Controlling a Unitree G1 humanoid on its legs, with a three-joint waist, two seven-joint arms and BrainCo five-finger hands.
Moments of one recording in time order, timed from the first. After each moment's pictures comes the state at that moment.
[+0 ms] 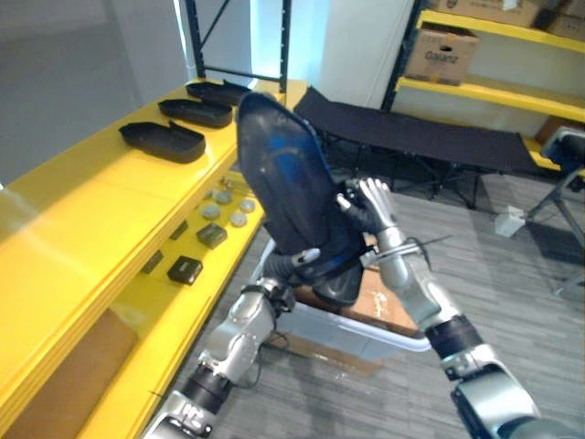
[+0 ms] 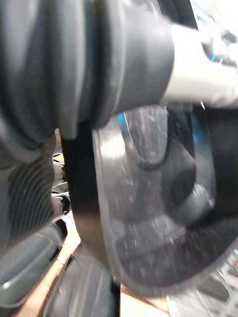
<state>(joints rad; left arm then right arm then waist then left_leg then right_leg) -0.25 0.13 -0.39 0.14 -0.73 0.00 0.17 -0.50 -0.32 0.30 0.34 -0.68 -0.22 -0.39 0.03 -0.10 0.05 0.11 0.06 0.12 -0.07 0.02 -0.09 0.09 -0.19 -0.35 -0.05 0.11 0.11</state>
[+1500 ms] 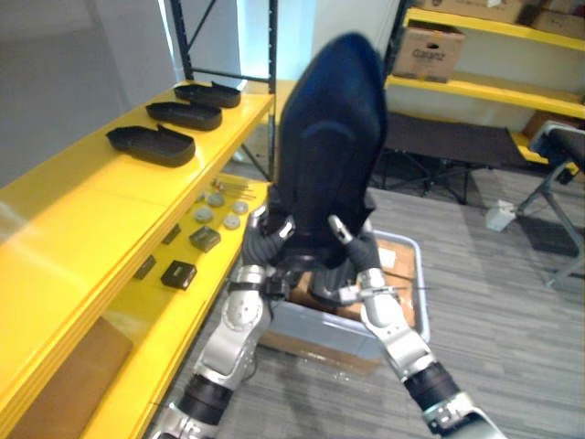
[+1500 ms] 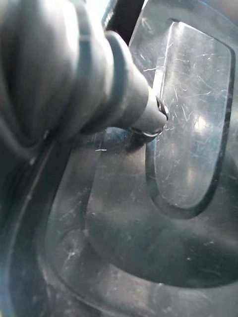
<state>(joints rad) -0.18 0.05 -0.29 -0.19 -0.14 -0.10 0.39 -0.26 -0.08 0.31 0.11 0.31 -0.41 -0.19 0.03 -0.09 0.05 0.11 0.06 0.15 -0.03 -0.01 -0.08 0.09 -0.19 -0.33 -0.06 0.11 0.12</state>
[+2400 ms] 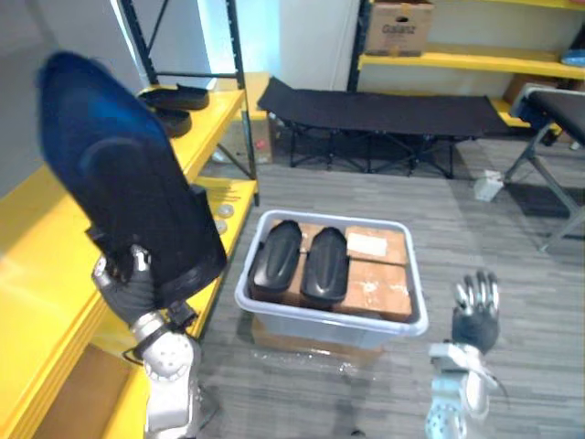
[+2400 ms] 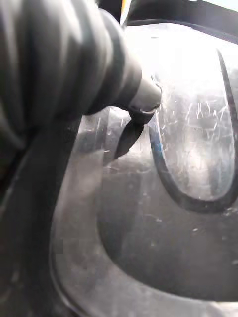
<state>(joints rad) 0.19 -0.05 0.15 -0.34 -0.01 -0.26 0.58 0.26 0.05 -0.23 0.03 0.58 -0.40 -0.06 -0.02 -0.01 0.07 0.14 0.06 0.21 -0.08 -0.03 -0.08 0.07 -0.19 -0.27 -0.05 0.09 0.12</state>
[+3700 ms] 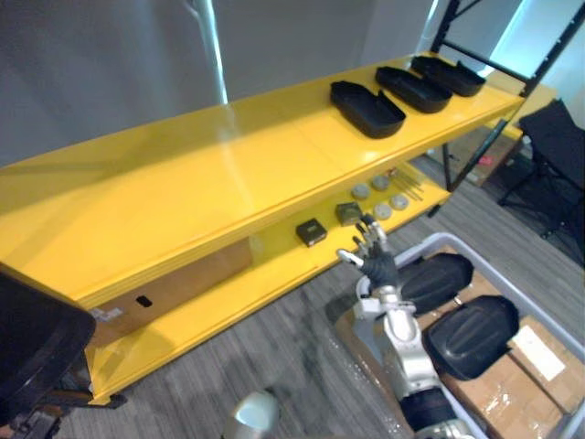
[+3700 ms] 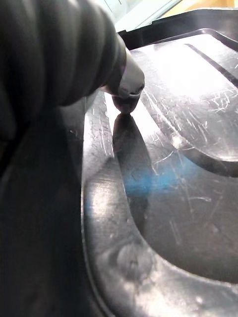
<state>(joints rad) 0.50 -0.13 0.73 -0.47 -0.12 -0.53 0.48 -0.13 -0.06 0.15 0.23 0.22 -0.30 -0.12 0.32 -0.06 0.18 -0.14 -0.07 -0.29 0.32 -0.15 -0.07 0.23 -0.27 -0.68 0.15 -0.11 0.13</state>
